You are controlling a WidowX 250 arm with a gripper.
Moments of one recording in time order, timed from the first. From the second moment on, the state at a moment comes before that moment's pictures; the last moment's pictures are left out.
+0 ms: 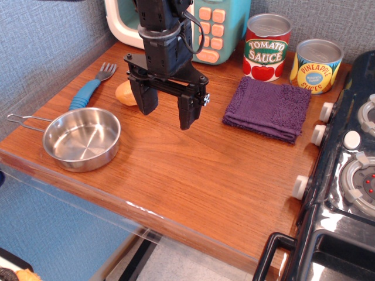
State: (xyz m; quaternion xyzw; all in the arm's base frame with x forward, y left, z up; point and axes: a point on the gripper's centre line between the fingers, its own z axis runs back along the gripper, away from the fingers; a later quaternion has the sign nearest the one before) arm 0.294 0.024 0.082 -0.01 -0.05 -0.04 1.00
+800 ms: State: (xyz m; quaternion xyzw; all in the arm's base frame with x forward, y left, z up) arm 0.298 0.058 0.085 0.00 -0.05 0.00 1.00
